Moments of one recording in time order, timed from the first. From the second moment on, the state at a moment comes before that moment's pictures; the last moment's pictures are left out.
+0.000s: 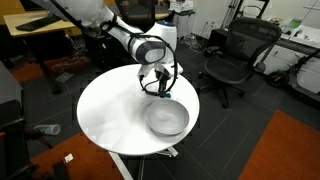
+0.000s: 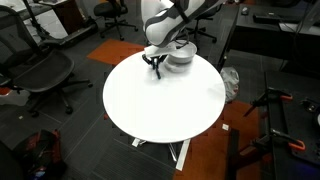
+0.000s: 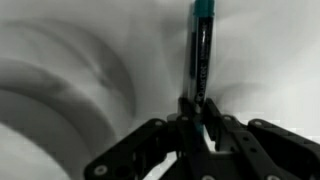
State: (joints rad) arm -0.05 1.02 -0.12 -1.30 0.10 2.38 0.71
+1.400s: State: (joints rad) arm -0.06 0.47 -0.19 -1.85 0.10 2.38 0.61
